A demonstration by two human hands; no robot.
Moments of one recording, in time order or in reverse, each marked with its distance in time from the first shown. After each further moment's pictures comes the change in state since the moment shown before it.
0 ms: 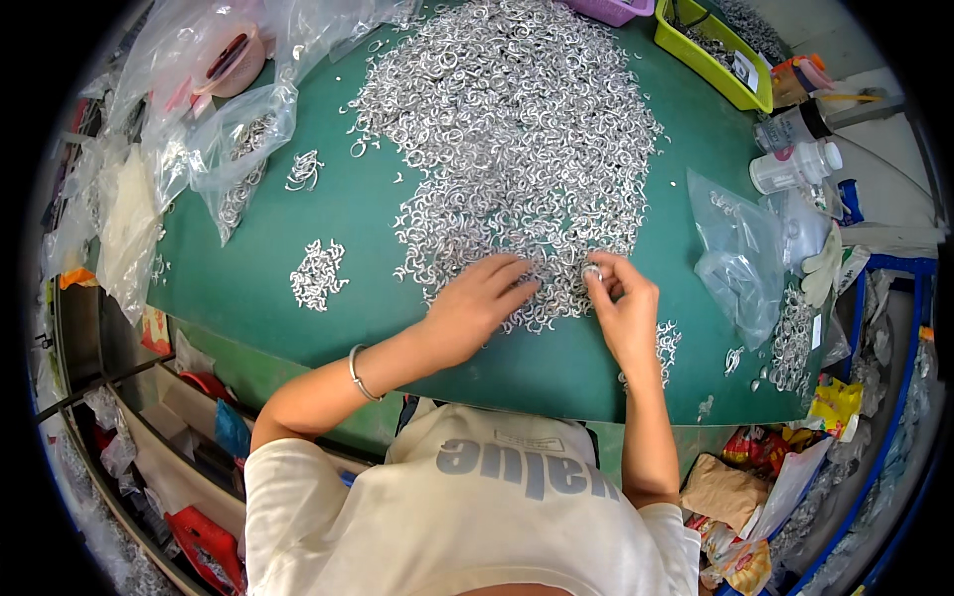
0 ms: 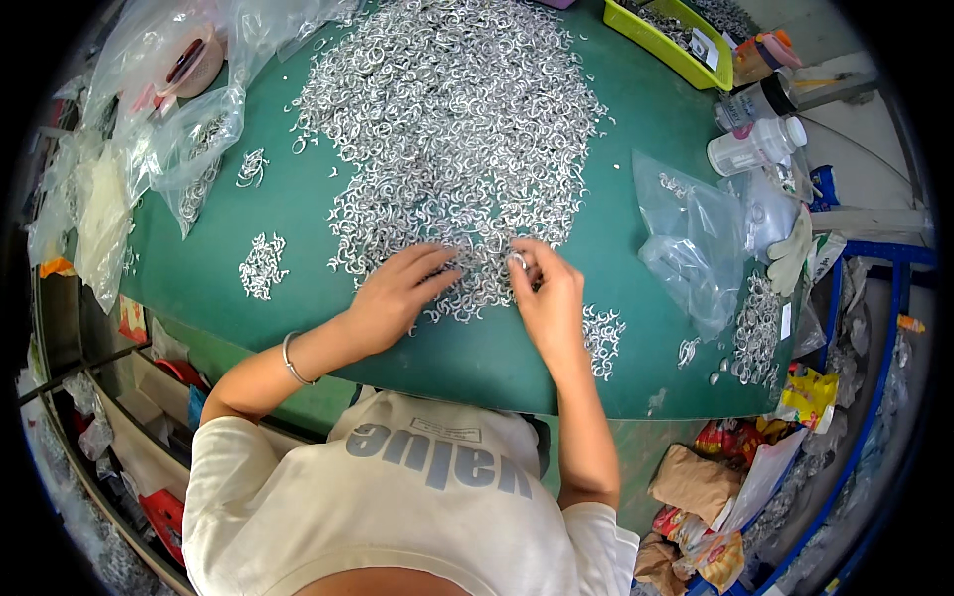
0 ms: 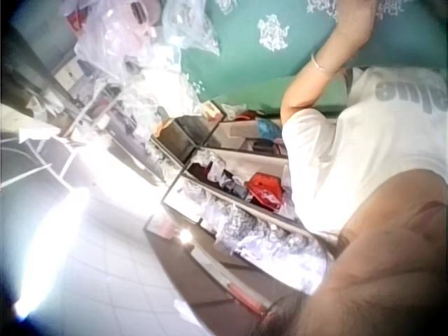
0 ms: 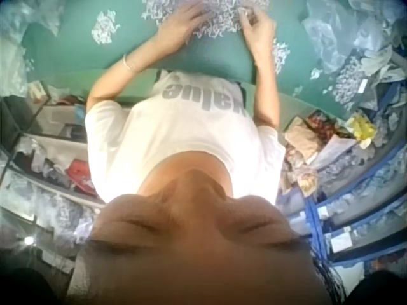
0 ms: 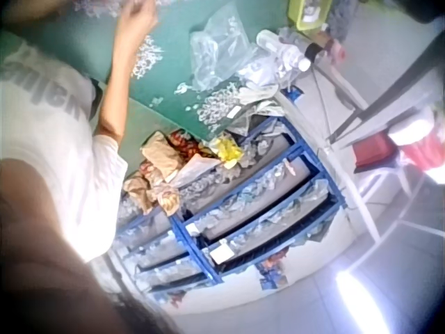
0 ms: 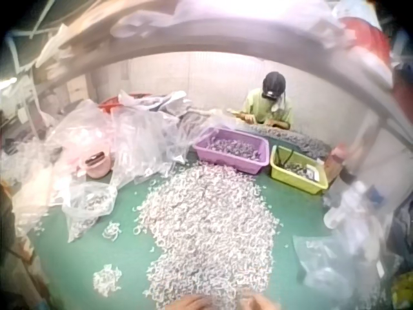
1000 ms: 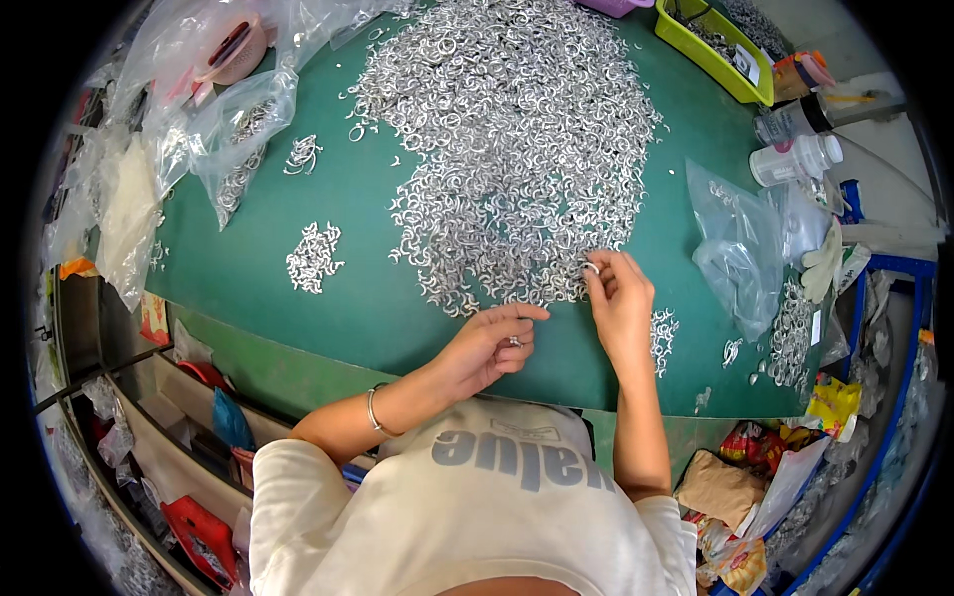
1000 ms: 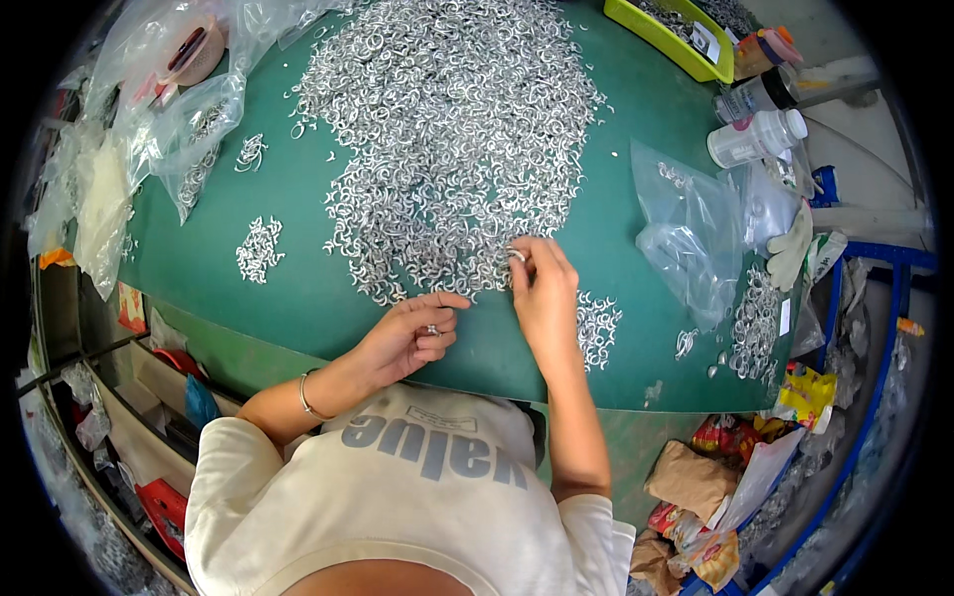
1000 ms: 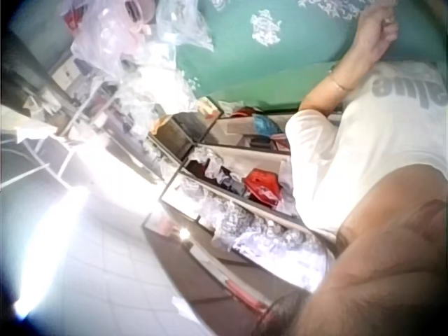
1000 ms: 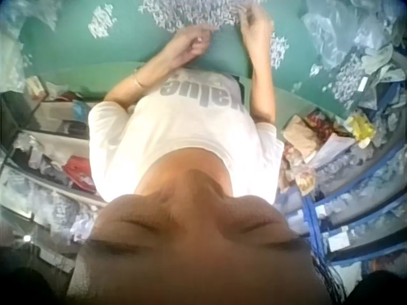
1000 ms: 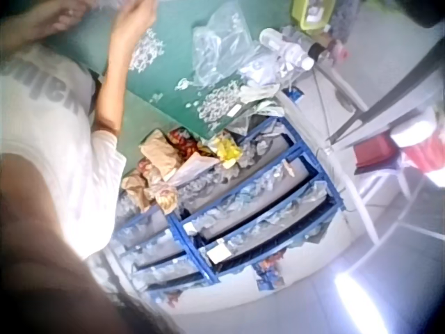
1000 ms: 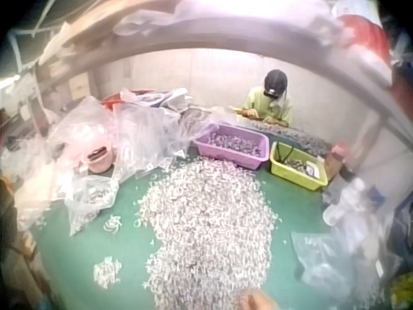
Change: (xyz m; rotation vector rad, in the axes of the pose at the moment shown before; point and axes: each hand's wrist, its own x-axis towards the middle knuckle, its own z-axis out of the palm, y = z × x) left_hand -0.011 0.056 0.017 -2.057 0.048 -1.095; right_hand -0.015 0.008 0.002 0.025 0.019 -0.036
